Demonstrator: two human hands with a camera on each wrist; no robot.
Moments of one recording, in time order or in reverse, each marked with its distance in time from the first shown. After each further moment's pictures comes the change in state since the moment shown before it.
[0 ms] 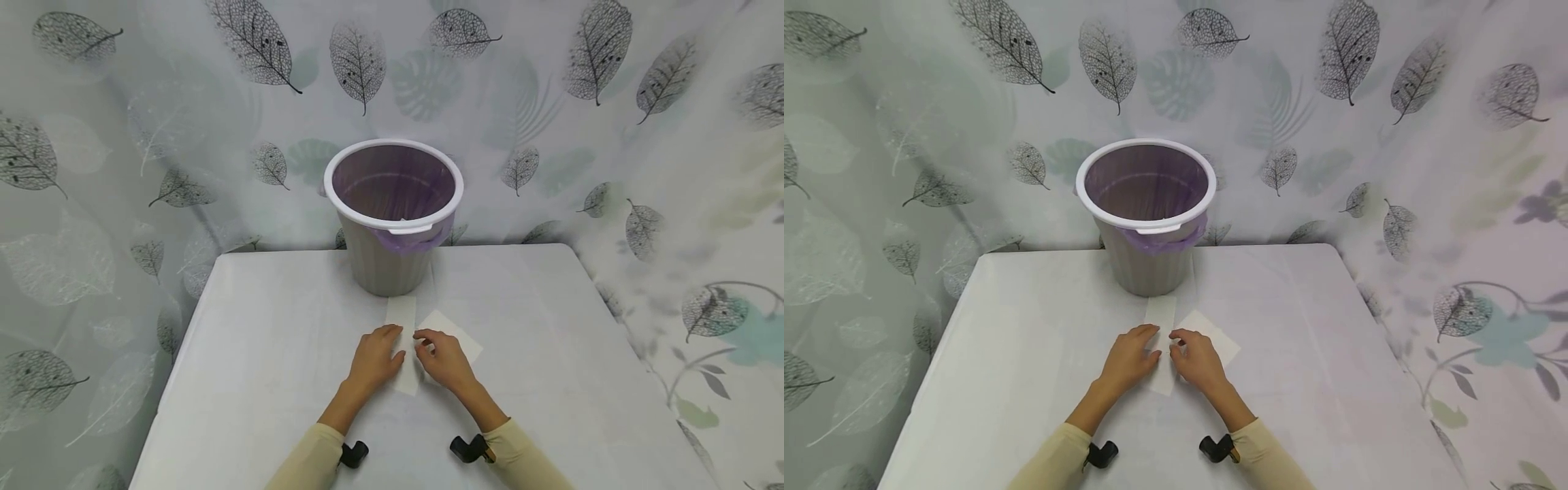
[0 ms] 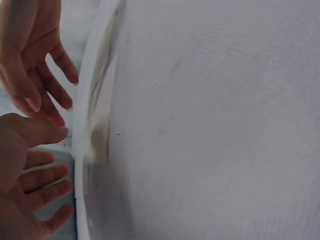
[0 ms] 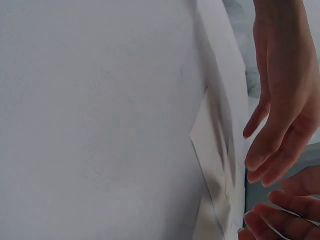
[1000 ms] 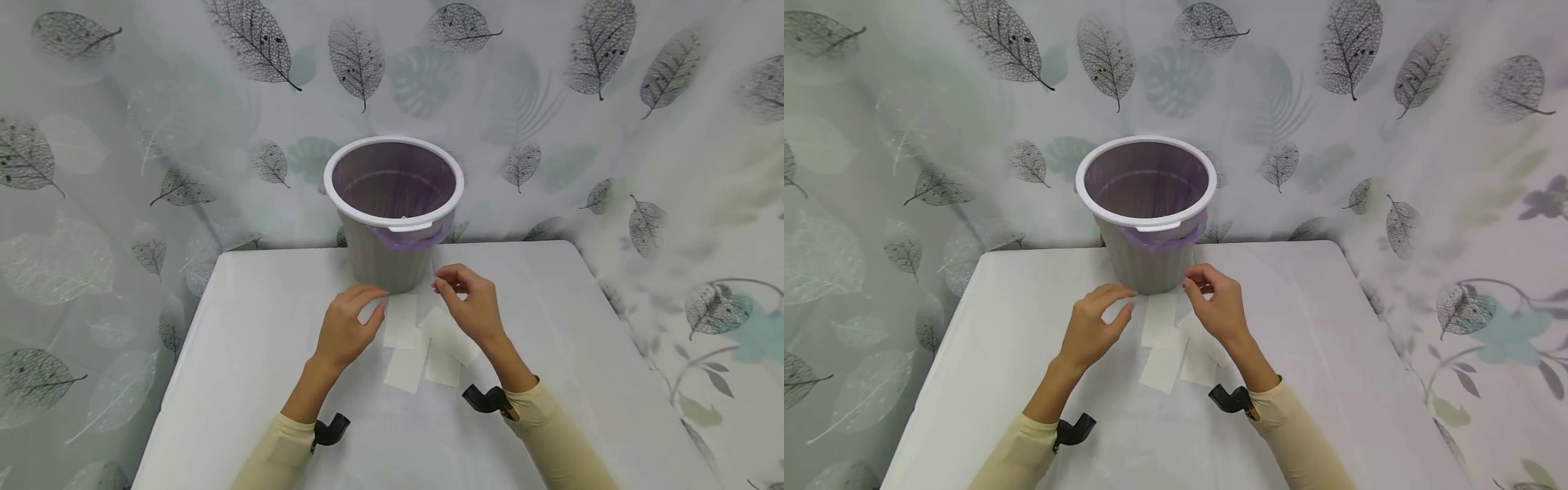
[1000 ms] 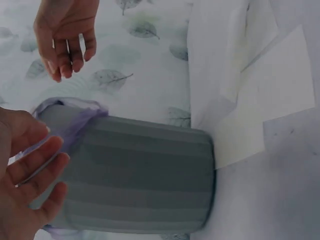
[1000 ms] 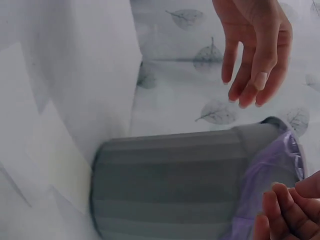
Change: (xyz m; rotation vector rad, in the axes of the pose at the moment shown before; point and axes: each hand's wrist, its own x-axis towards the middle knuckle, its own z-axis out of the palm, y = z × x) left_hand 0.028 0.011 -0.123 -0.338 0.385 0.195; right_hand 0.050 -0.102 -0.112 0.259 0.288 -0.228
